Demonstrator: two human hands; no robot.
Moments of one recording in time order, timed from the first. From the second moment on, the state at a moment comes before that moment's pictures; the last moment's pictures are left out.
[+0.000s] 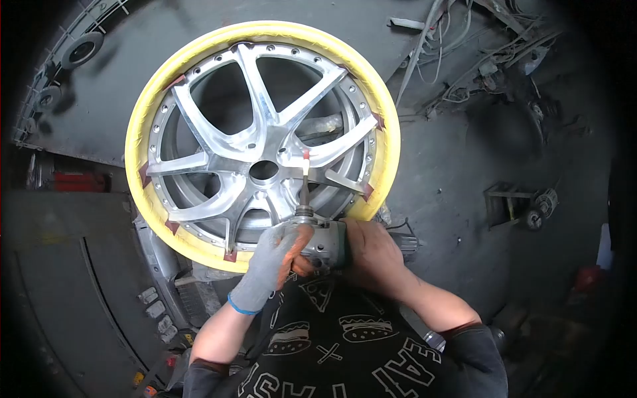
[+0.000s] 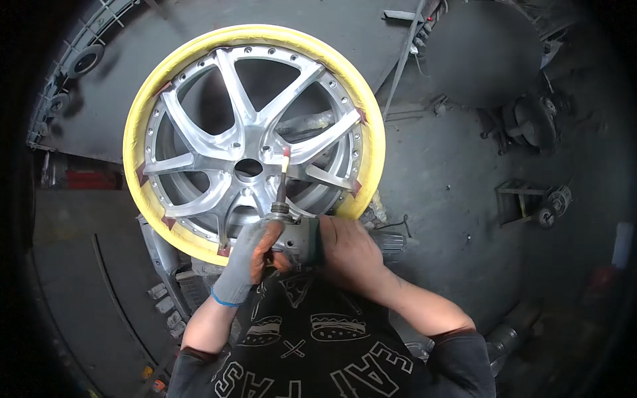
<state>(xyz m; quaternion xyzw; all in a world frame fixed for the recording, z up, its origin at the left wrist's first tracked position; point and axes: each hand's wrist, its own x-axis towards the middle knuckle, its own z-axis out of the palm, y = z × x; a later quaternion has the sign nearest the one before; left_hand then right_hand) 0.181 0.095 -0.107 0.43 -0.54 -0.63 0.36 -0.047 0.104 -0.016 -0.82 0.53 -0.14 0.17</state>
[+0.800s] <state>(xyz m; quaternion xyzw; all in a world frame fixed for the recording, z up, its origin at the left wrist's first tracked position) 0.158 0.108 -0.106 0.42 -0.55 -0.61 0.38 -0.072 0.111 -0.013 -0.80 0.55 -0.13 0.18</state>
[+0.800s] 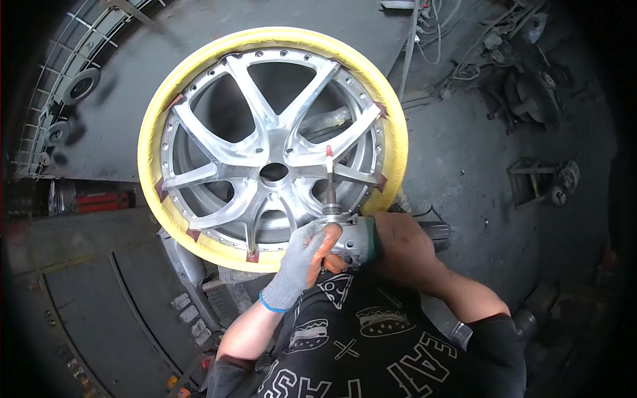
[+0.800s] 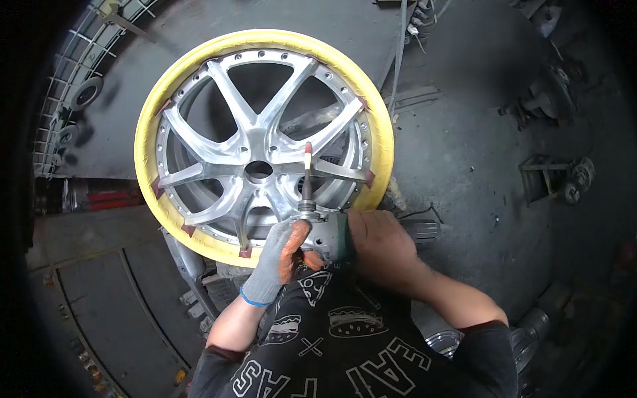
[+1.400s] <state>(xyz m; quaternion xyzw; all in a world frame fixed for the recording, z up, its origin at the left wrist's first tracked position) 0.116 0.092 -0.048 0.44 -0.33 -0.77 0.32 -0.109 0.089 0.014 -0.81 0.53 -0.11 0.22</state>
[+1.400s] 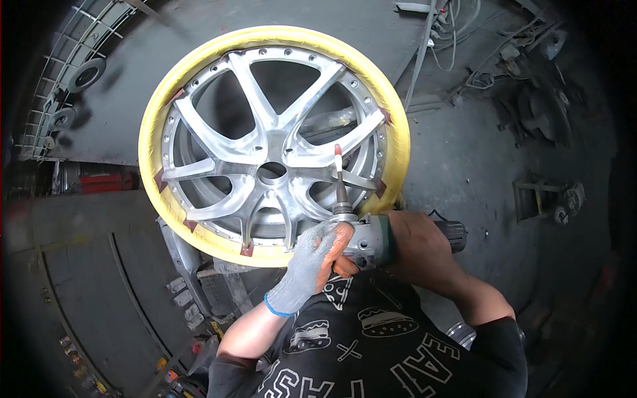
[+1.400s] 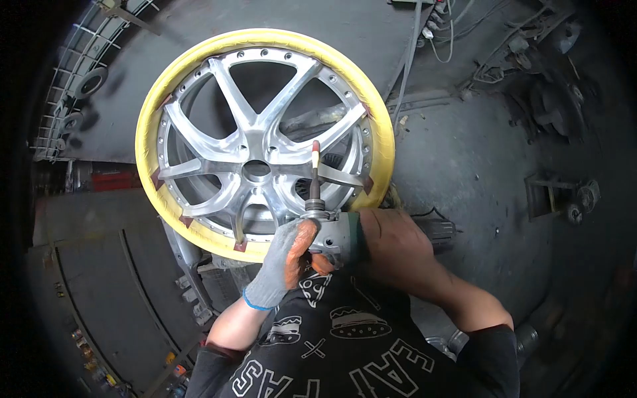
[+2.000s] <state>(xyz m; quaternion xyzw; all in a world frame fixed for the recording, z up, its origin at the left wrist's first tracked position) 0.090 0.092 -0.029 0.48 -0.32 -0.72 0.40 -0.129 0.067 0.012 -0.83 0.49 -0.07 0.25</state>
